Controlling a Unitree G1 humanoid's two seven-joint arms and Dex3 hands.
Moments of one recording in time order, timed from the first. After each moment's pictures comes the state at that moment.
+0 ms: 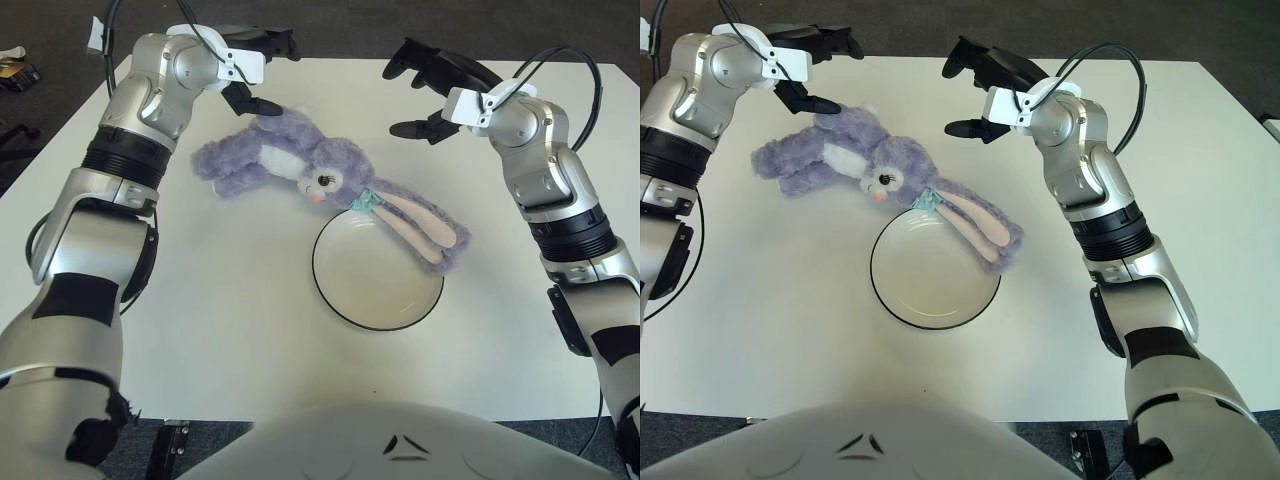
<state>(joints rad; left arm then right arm) -1.09 0.59 -0.35 0.56 0.57 -0.15 -0.65 -0.81 -0.49 0.31 -0.01 -0.49 0.22 0.50</state>
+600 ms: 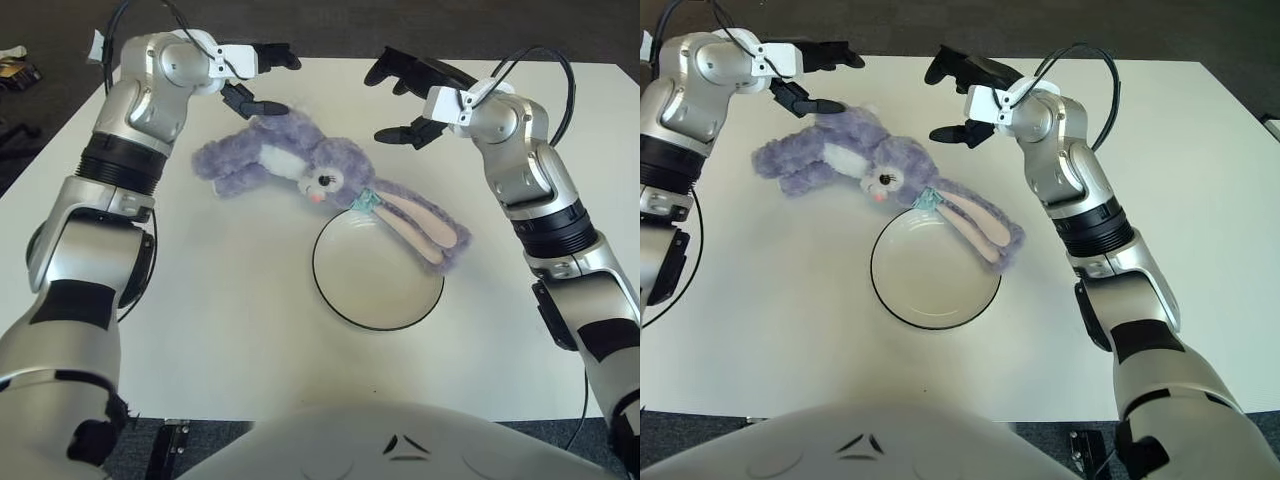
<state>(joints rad) -1.04 0.60 -0.31 0.43 0.47 0.03 -0.81 -0.85 -0.44 0.35 0.00 -0.51 0.28 0.56</state>
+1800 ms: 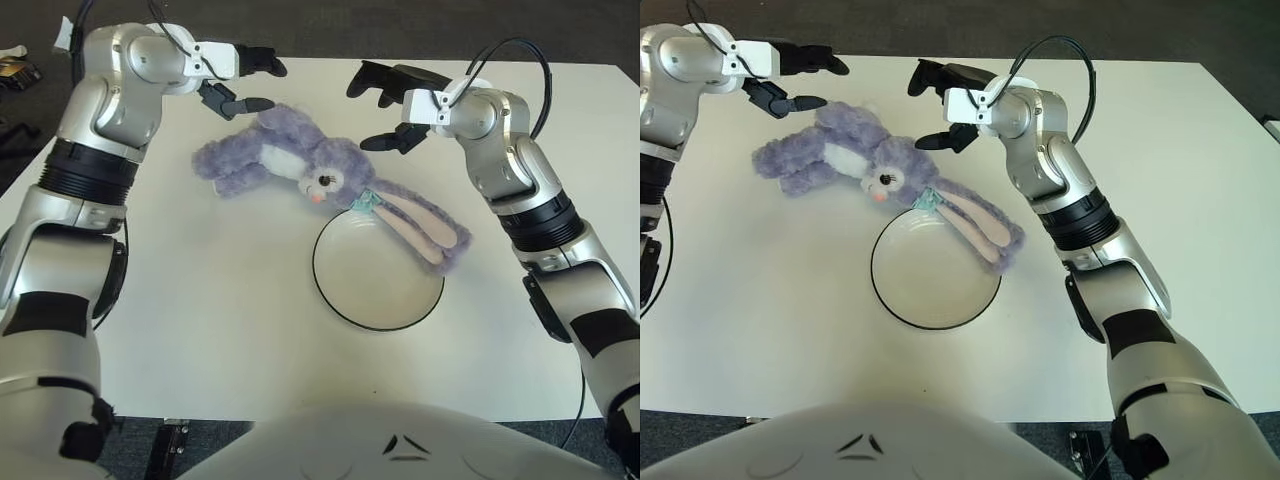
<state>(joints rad) -0.99 0.72 -0.32 0.28 0.49 0.00 -0.89 -0.89 -0.39 0.40 0.01 -0.53 0.33 0.65</state>
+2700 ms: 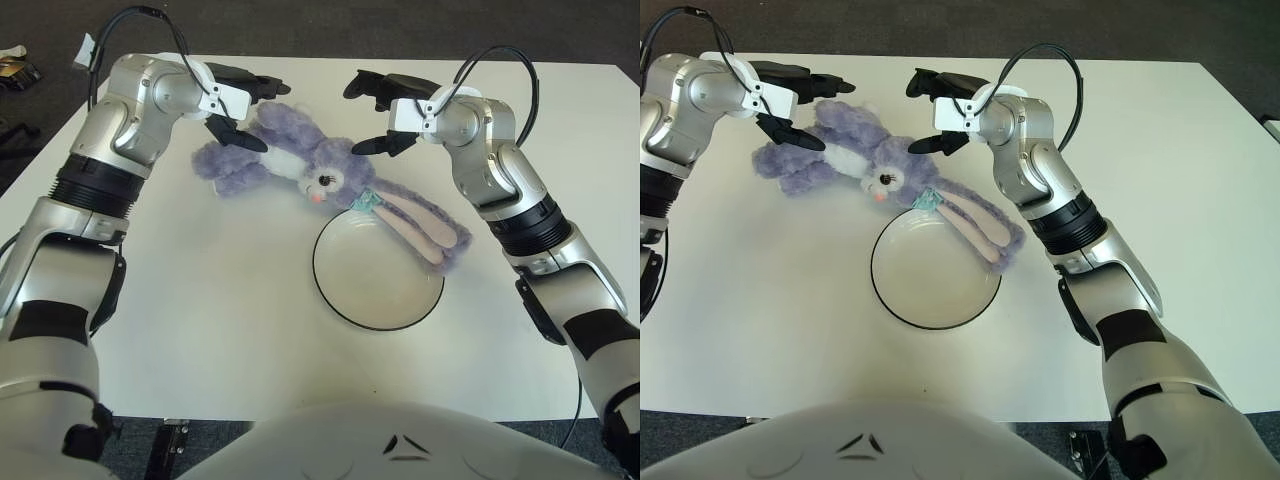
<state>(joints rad) -0.94 0.72 -0.38 0.33 0.58 -0.18 -0.83 -0.89 -0.37 0.45 0.01 -0.61 0.40 0.66</state>
